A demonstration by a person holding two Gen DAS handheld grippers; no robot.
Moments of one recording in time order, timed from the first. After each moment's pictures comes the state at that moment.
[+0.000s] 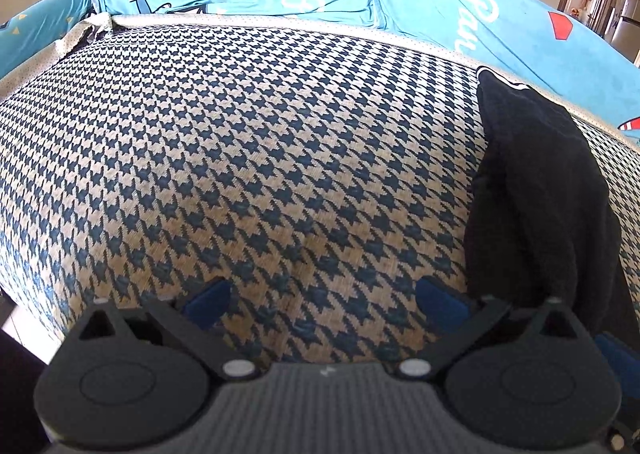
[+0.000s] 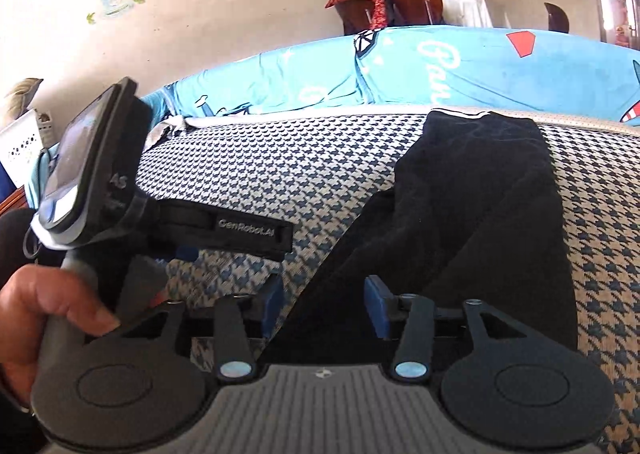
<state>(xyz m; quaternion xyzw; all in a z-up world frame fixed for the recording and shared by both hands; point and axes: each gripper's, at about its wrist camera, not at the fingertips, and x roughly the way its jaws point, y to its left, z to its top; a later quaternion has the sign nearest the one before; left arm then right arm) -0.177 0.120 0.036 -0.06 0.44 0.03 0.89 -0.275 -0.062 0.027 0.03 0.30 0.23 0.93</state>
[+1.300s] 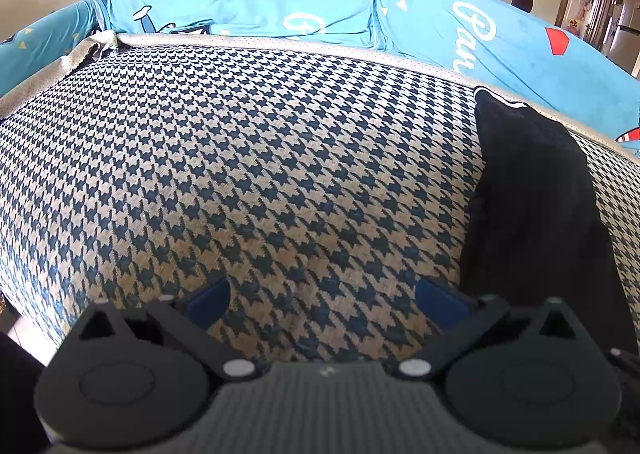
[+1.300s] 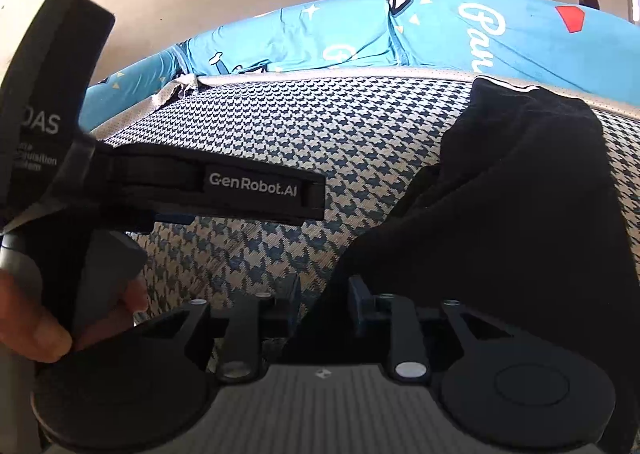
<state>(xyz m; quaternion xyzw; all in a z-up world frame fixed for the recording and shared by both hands) -0.182 0.120 0.043 -0.06 0.42 0.04 0.91 -0.245 -0.032 0.009 0.00 0.34 0.25 0.90</state>
